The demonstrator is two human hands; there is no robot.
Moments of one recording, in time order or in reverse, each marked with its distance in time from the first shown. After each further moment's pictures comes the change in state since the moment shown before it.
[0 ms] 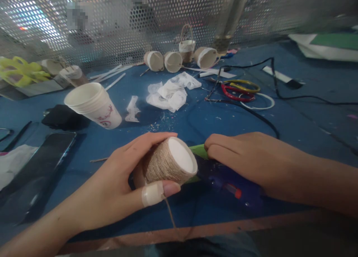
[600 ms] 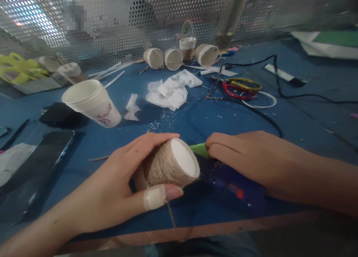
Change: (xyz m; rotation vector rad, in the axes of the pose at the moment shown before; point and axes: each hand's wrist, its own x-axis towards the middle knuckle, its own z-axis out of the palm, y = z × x) left_hand 0.000 0.001 0.003 -0.005 -0.028 -0.006; right_hand -0.005 0.002 0.017 0.064 0.170 0.006
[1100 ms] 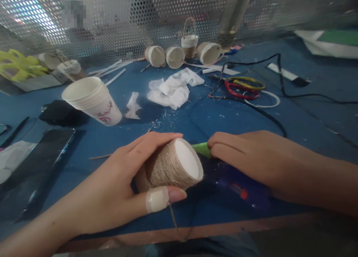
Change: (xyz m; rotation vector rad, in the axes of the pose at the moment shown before) left_hand -0.001 -0.002 -0.003 0.040 -0.017 0.043; right_hand 0.002 -0.004 -0.017 -0.030 -0.154 -0.004
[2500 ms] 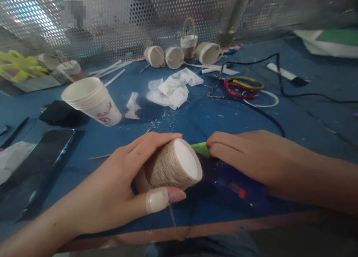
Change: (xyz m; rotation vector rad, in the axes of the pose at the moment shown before) left_hand -0.002 0.002 0.004 0.036 0.007 0.017; right_hand -0.001 0.004 0.018 0.046 0.178 -0.009
